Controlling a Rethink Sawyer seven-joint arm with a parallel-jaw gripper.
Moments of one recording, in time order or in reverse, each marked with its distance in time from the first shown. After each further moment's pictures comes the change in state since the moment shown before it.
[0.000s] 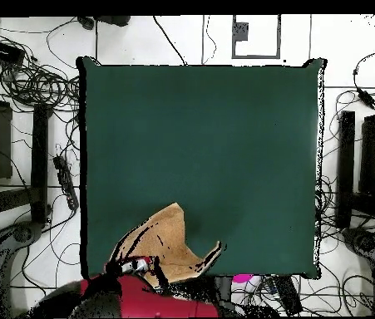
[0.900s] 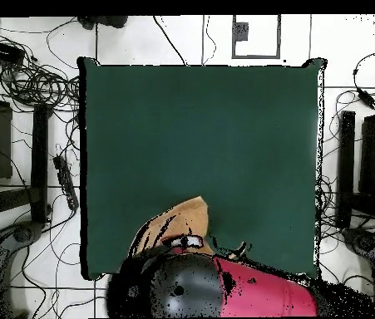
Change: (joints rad) arm -0.190 0.083 0.011 -0.073 0.035 0.029 0.000
